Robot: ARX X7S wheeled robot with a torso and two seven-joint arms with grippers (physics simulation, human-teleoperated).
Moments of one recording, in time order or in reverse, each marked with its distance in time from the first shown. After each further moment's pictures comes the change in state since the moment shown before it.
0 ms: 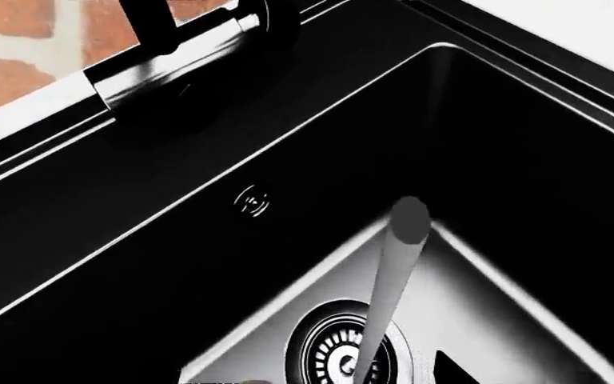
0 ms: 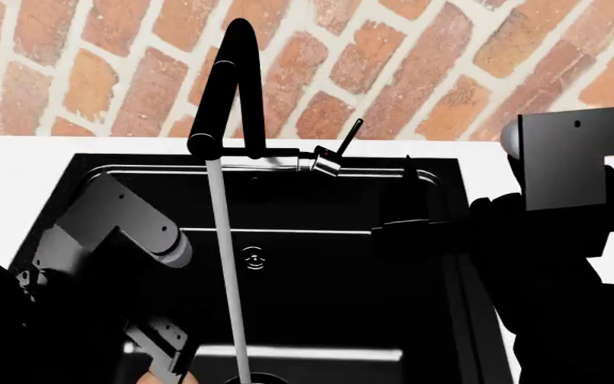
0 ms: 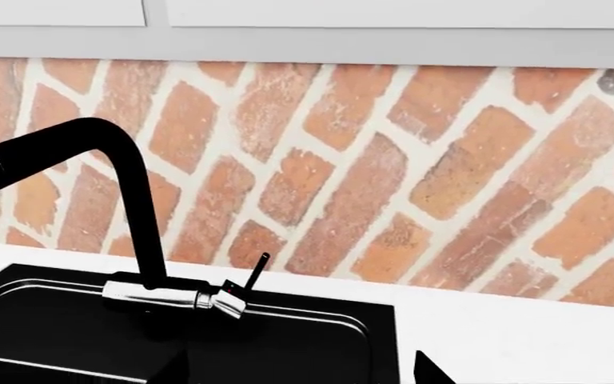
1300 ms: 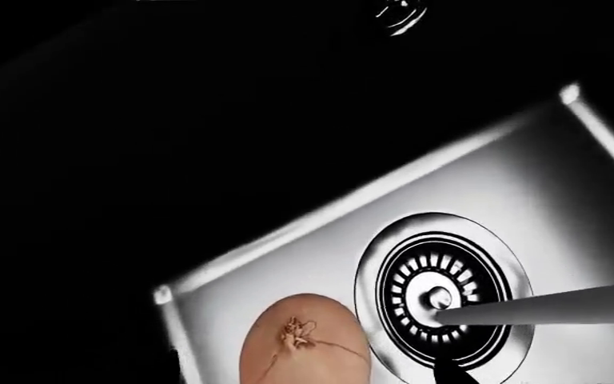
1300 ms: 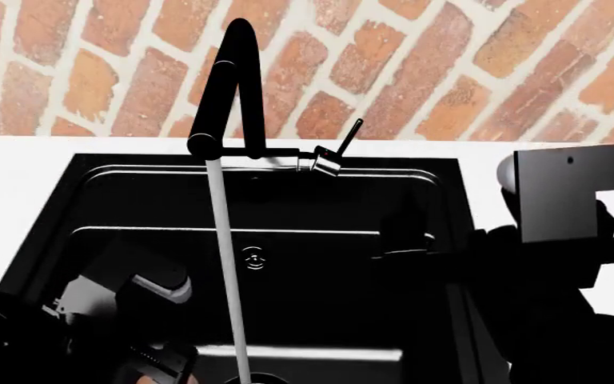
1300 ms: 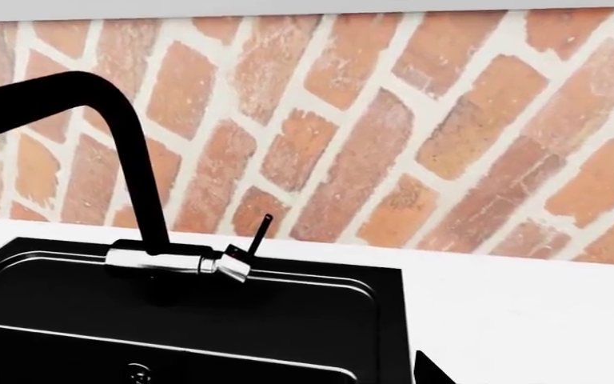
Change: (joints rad) left arm 0.080 0.195 0.130 -0.568 0.209 0.136 0.148; right arm -0.079 0.007 0.000 -0.002 -0.007 -0.034 -0.011
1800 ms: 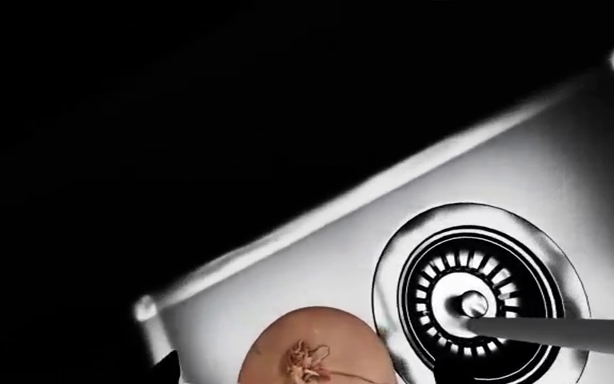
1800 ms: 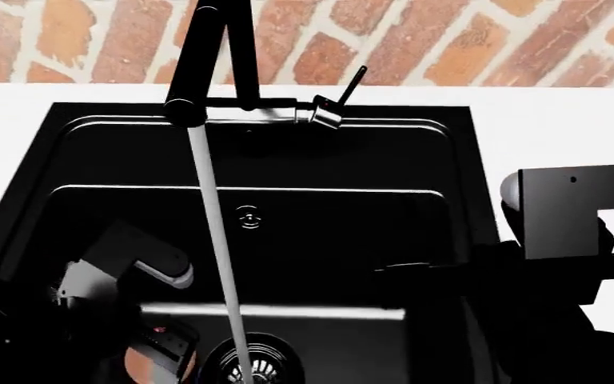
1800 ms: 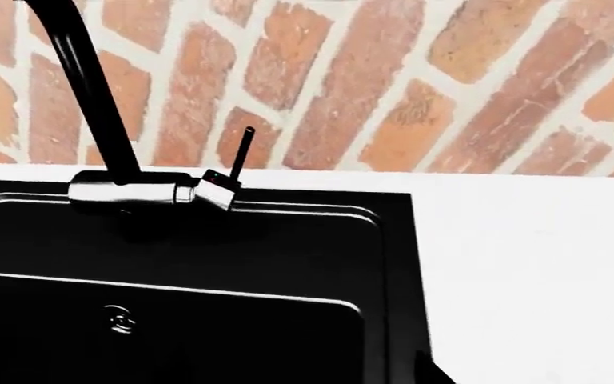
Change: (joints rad) left arm -0.015 -0.001 0.015 0.015 0.052 0.060 -0.006; right arm -0.055 0.007 0.000 0.005 -0.017 -0.048 -0.013
